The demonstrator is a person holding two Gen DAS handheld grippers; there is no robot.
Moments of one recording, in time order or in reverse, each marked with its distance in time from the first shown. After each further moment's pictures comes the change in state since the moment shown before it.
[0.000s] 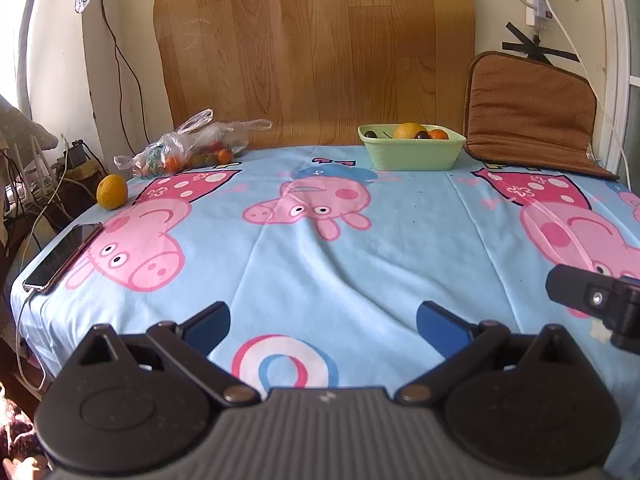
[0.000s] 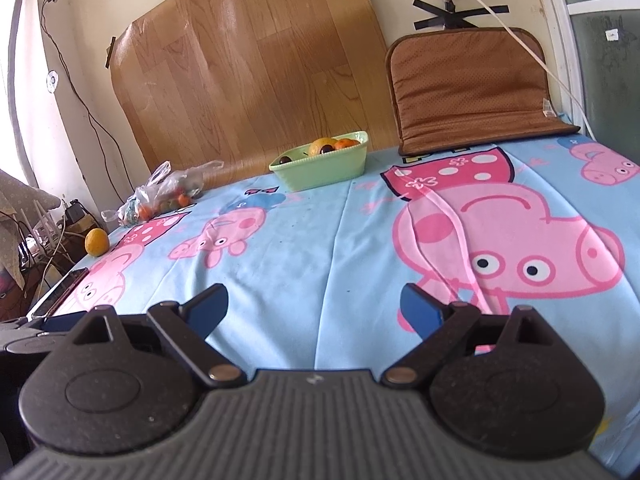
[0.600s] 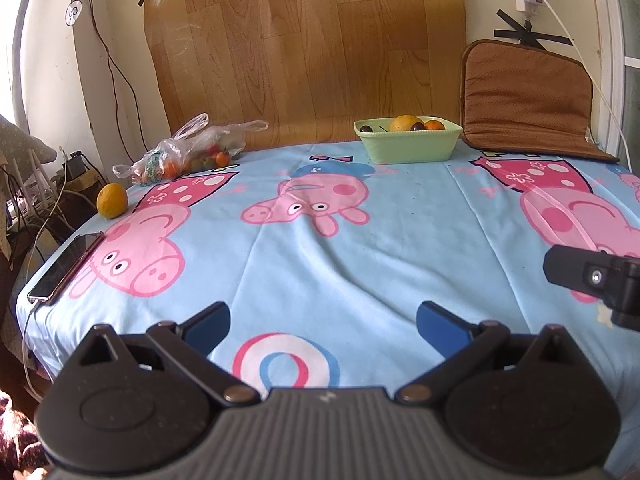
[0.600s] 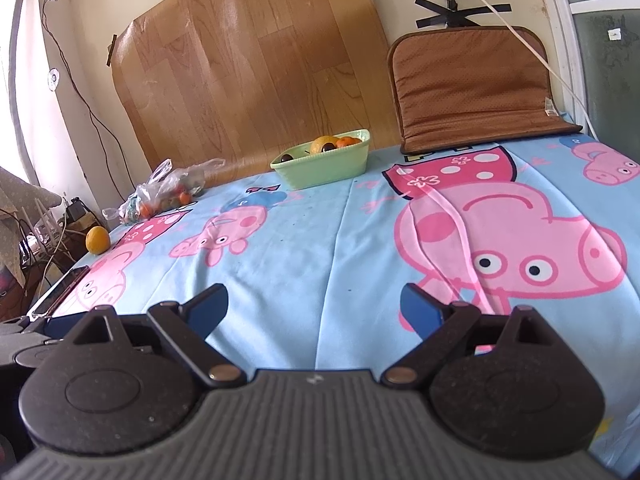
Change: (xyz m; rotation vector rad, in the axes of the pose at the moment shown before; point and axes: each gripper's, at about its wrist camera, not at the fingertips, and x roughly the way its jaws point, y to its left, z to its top) left arm 0.002 -0.006 -0.003 0.049 0.003 0.015; right arm 0.001 0.000 0.001 -0.002 0.006 0.005
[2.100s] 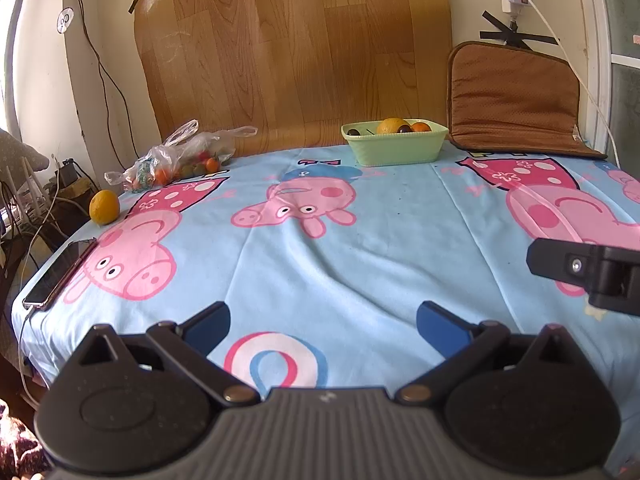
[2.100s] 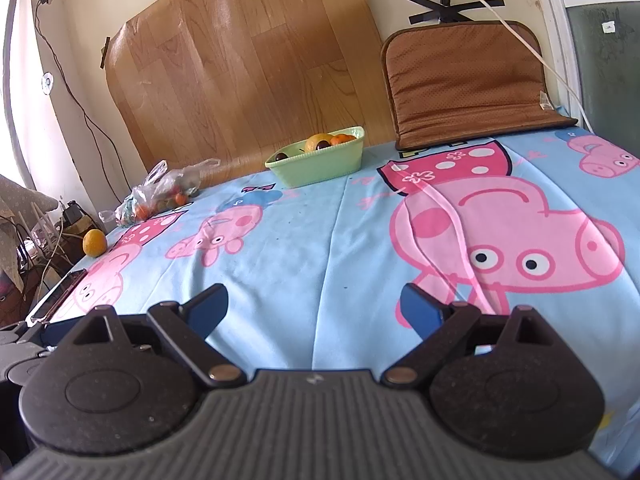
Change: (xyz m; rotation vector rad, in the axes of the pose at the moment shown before) left arm -0.006 -0.003 -0.005 0.024 -0.020 -0.028; right arm 0.000 -0.002 -0.001 0.019 0.002 -0.011
